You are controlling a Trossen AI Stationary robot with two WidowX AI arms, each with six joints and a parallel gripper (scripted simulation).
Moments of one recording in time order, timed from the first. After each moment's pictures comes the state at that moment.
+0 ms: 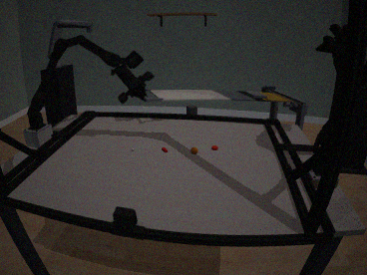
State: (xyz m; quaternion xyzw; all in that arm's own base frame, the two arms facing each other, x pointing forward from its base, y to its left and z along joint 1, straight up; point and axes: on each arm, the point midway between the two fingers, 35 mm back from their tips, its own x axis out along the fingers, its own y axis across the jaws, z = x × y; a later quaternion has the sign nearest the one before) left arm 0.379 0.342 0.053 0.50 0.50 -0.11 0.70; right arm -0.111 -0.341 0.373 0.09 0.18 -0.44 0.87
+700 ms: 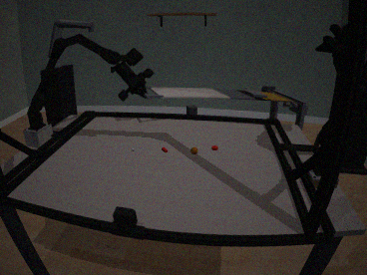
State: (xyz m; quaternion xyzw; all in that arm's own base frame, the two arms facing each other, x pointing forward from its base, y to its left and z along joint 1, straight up) left arm 0.381 0.343 0.066 0.50 0.50 -0.11 0.70; right arm -0.111 -0.341 0.373 0.09 0.18 -0.44 0.87
